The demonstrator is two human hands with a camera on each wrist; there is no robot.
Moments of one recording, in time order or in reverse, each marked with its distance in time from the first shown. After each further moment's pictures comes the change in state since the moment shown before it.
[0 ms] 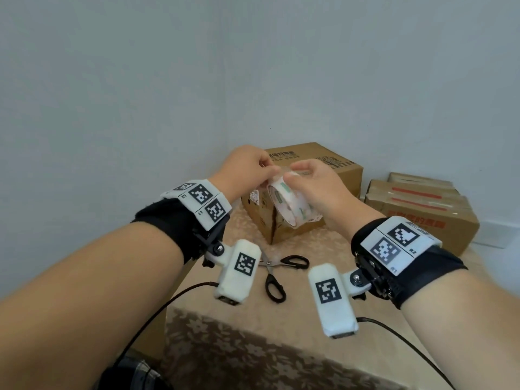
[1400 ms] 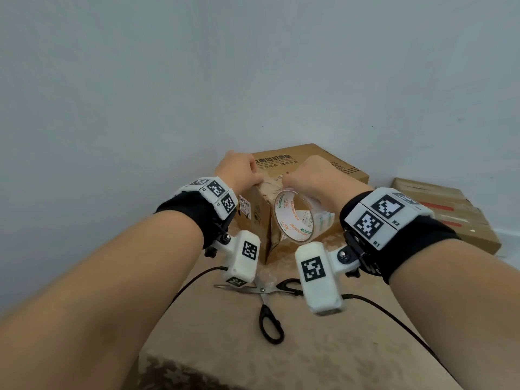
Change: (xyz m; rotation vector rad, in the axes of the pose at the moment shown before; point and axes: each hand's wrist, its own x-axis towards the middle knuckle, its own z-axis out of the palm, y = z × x) left_hand 0.093 -0.058 0.027 0.302 -0.013 -0.167; right_hand 0.072 -0.020 0.004 -0.511 -0.085 0.239
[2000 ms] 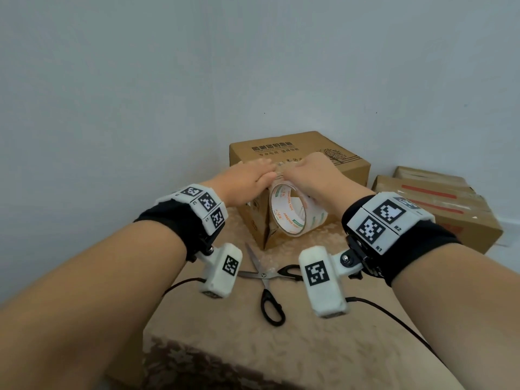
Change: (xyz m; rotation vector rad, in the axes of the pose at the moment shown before) left_hand -0.036 -0.011 0.009 0.188 -0.275 0.338; right_hand 0.002 0.019 0.021 0.203 0.019 -0.055
